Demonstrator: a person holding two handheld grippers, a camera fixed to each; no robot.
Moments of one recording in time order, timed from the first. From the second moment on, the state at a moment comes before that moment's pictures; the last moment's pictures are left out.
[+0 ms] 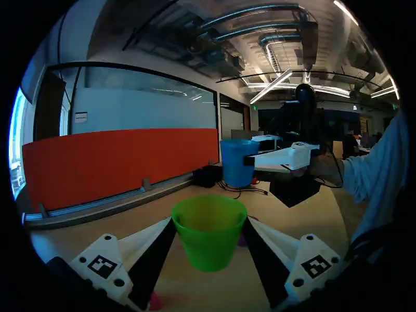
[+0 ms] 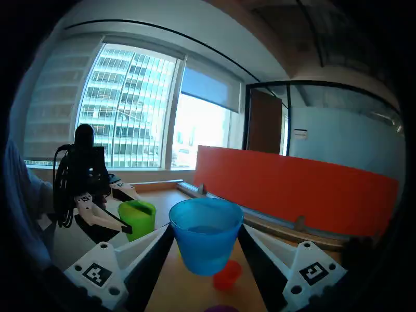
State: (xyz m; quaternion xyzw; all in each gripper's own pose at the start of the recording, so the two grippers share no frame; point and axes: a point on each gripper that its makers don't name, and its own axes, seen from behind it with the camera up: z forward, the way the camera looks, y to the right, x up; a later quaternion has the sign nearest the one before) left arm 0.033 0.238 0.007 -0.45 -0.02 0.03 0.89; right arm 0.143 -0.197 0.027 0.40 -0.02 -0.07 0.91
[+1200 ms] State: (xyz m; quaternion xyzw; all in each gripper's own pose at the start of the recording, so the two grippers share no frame) left arm 0.036 0.254 0.007 -0.47 -0.02 0.02 0.88; right arm 0.193 -0.201 0.040 0.41 0.04 -0.18 0.89
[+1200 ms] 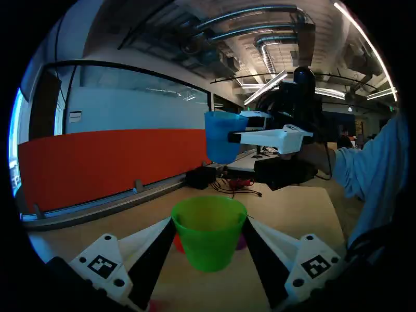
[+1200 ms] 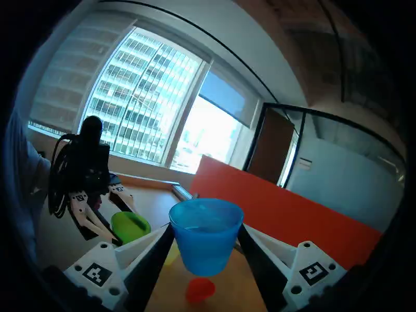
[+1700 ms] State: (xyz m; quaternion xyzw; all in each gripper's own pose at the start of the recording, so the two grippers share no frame) left arm 0.038 0.262 0.007 -0.47 -0.02 0.02 0.88; right arm 0.213 -0.212 0.049 0.40 0.07 -0.26 0.87
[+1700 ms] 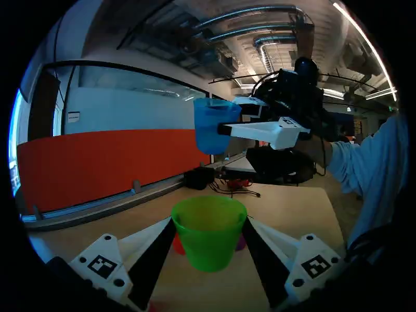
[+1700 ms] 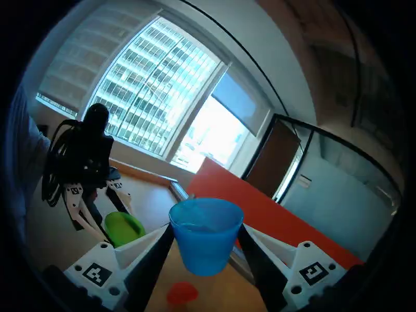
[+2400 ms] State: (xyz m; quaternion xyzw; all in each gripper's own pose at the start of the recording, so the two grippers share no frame) left arm 0.045 0.268 0.006 -0.48 -0.02 0.02 0.88; right arm 0.239 -0.219 0.060 0.39 0.13 -0.36 0.84
